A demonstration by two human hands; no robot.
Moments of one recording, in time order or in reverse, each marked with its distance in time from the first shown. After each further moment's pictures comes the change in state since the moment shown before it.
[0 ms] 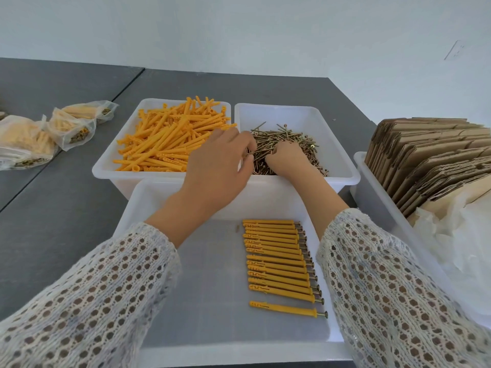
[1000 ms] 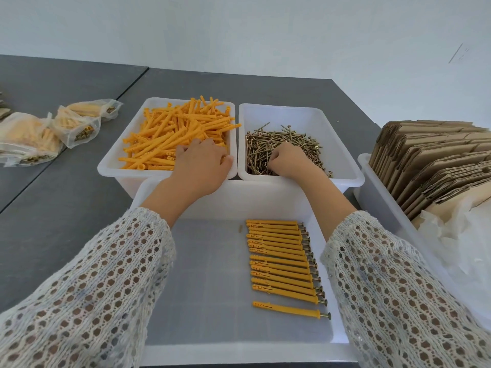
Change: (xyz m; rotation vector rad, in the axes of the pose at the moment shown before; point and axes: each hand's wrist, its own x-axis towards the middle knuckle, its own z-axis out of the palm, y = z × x) left_hand 0.012 -0.046 0.009 0.210 -0.403 -0.287; right_hand -0.004 -0.003 -0.005 -0.008 -0.085 -0.081
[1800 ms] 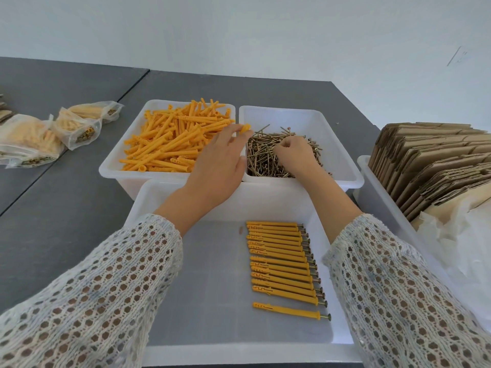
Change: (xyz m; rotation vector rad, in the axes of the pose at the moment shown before) left_hand -0.006 0.018 0.007 -0.235 0.317 0.325; right_hand -0.007 0.002 -0.006 0.366 0.244 0.017
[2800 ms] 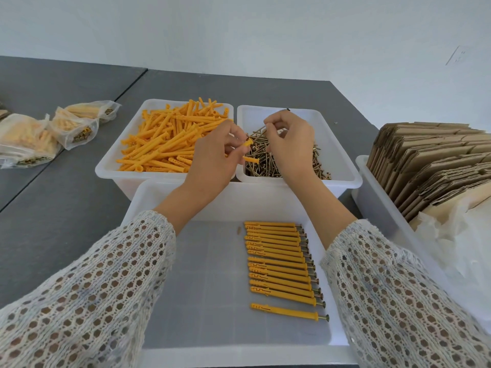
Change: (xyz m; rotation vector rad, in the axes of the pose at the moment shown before) left_hand 0.006 0.002 0.001 -0.567 0.179 -0.203; right_hand -0.020 -0.028 0.007 0.176 0.347 -0.331
